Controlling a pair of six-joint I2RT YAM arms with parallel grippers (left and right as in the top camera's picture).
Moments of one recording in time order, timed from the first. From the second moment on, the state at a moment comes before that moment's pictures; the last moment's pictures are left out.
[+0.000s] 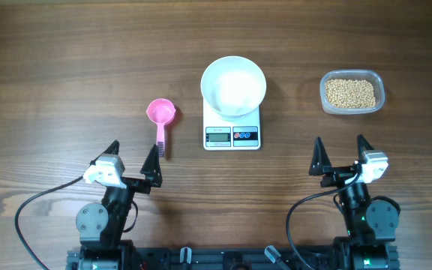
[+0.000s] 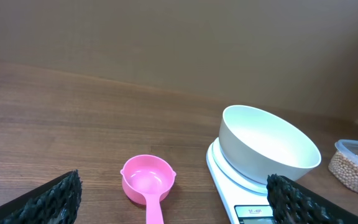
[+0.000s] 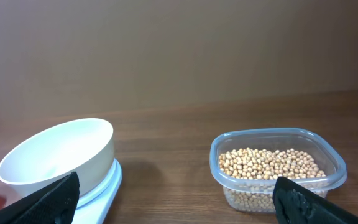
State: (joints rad) left arm 0.00 0.01 0.01 -0.06 0.21 -0.25; right arm 0.01 0.02 0.01 0.00 -0.10 0.14
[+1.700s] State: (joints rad) left arm 0.00 0.38 0.89 -0.56 0.27 -0.22; right arm 0.01 0.02 0.01 0.00 -0.10 0.14
